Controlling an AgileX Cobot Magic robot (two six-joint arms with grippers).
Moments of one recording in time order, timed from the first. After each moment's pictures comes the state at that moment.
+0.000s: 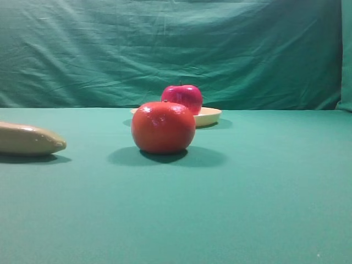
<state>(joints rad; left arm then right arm) -0.07 -0.02 0.02 -0.33 0.32 0.16 0.25 0.34 -0.53 -0.06 0.69 0.00</state>
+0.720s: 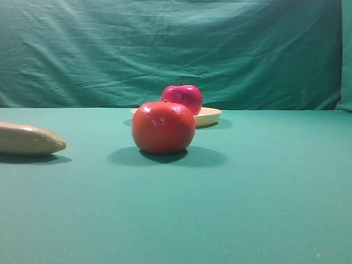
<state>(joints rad) -0.07 -0.02 0.02 -0.33 0.32 0.16 0.01 0.03 -0.10 -0.04 0.40 0.00</state>
